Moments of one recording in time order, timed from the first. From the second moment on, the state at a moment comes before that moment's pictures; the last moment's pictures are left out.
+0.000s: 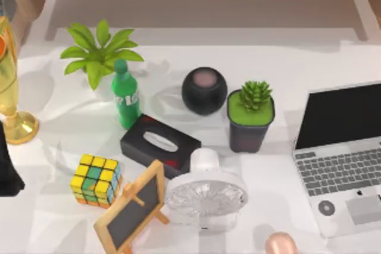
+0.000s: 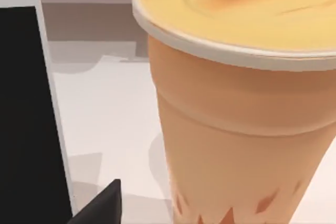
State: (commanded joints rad) left arm 0.00 0.00 0.00 0.00 0.00 0.00; right arm -0.49 1.44 0.00 1.23 -0.45 -0.10
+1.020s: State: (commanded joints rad) left arm 0.00 0.00 0.00 0.00 0.00 0.00; right arm -0.34 1.84 0.26 1.37 -0.29 -0.06
